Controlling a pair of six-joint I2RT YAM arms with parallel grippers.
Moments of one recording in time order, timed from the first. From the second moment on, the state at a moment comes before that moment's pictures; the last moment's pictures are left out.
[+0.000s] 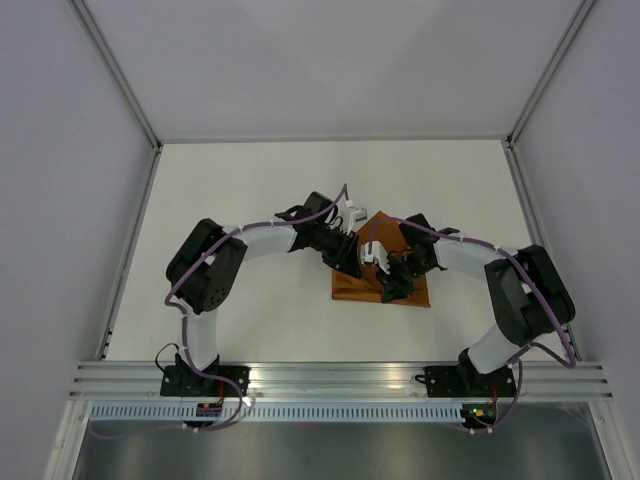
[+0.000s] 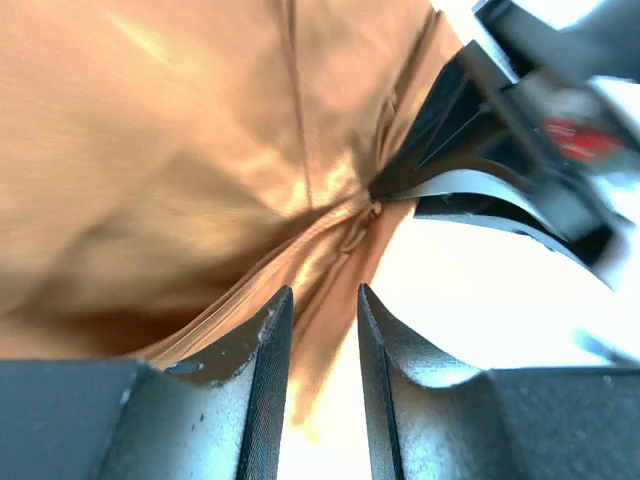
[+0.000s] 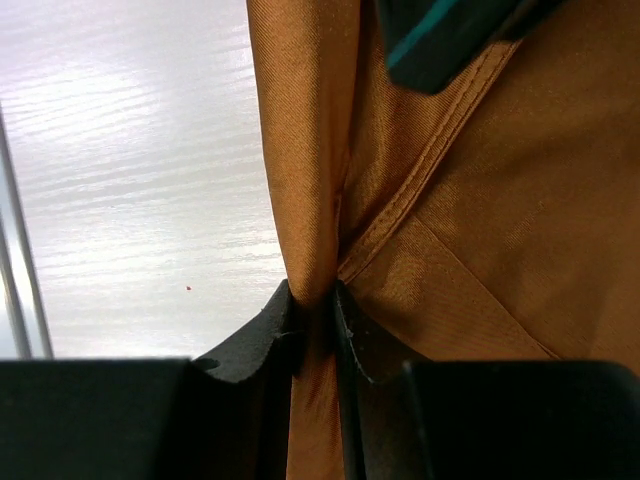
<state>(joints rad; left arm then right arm) -0.68 1.98 1.23 -0.20 0.78 -0.14 0.39 1.59 0.79 -0.55 -0.70 -0.92</state>
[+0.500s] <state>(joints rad) -0.81 1.58 0.86 0.10 0.37 -0.09 0.29 2.06 1.23 -1.09 -0.86 -0.98</state>
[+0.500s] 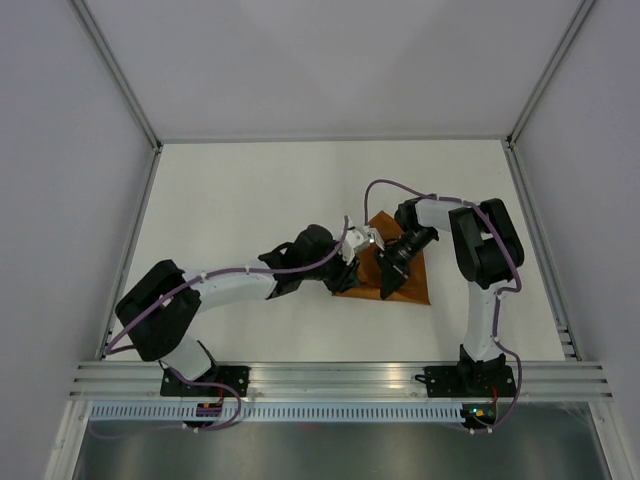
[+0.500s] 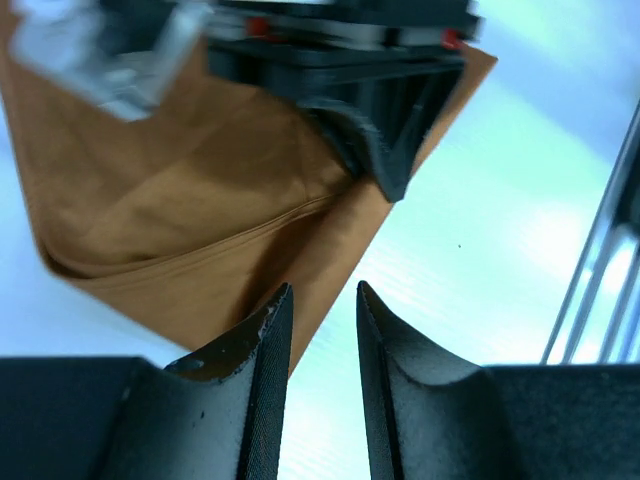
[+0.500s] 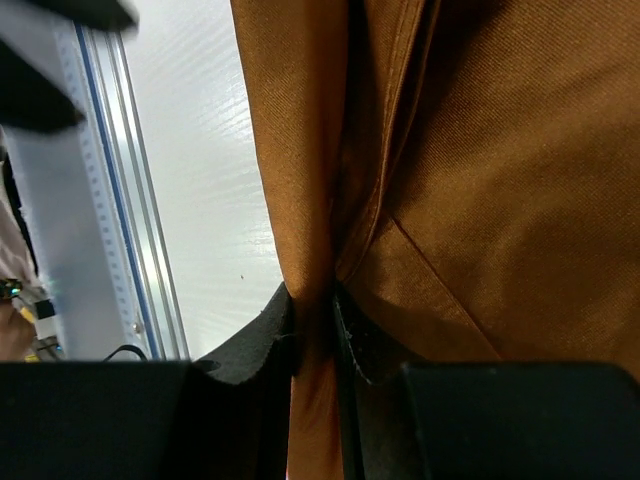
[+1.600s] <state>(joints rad) -1.26 1.92 0.82 0.61 -0.31 0.63 0.26 2.30 1.46 -1.38 -0.87 -1.00</state>
